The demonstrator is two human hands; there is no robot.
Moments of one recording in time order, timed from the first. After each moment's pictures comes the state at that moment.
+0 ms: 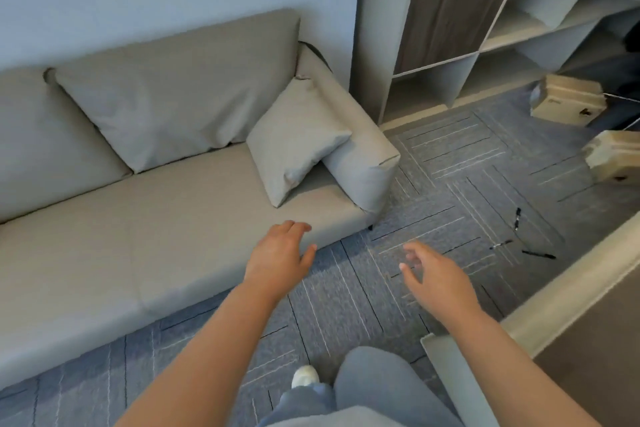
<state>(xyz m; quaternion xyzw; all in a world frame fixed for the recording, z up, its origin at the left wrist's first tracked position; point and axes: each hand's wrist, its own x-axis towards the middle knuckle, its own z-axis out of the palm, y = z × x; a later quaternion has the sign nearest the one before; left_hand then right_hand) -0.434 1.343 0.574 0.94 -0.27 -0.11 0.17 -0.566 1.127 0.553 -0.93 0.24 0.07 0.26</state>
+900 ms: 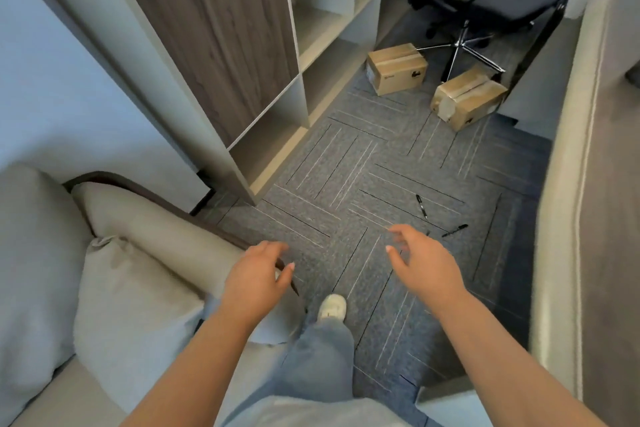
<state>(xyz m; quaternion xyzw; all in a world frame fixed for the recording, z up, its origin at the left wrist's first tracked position) -0.204 0.928 0.561 0.84 -0.49 -0.18 0.10 -0.422 0.788 0.556 -0.82 0.50 -0.04 0.29</state>
